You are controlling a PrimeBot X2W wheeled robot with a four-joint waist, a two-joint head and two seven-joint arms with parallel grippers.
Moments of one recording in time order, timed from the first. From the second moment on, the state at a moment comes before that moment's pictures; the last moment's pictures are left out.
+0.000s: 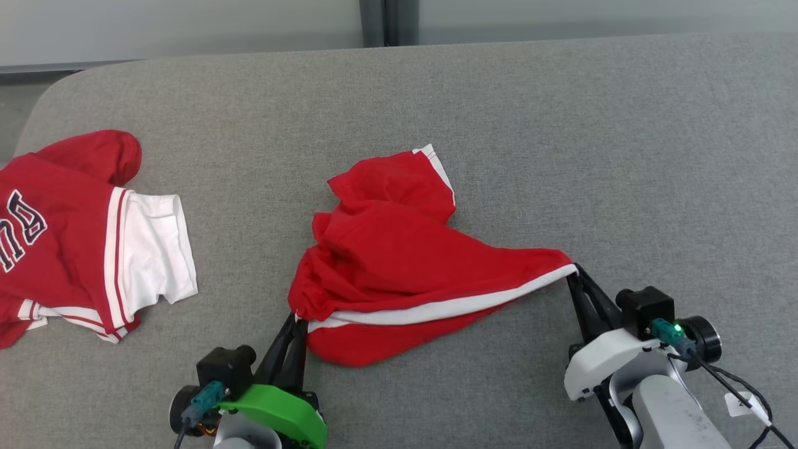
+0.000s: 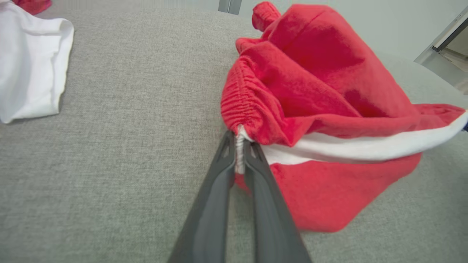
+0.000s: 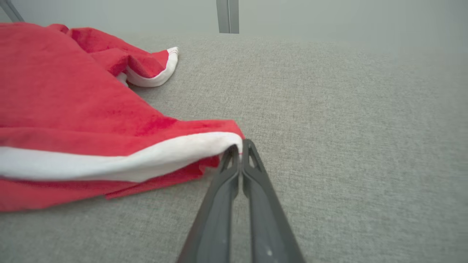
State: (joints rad) left arm -0.13 0.05 -0.28 0.46 -0.36 -0.13 -0.26; right arm -0.24 -0.07 0.12 0.50 0.07 0.13 -0.26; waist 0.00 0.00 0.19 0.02
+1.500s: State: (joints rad) left arm -1.39 0.21 -0.35 0.72 -0.21 -0.10 -0.25; right arm -1.34 -0.28 0.10 0.55 -0.03 0.13 -0.26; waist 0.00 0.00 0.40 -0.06
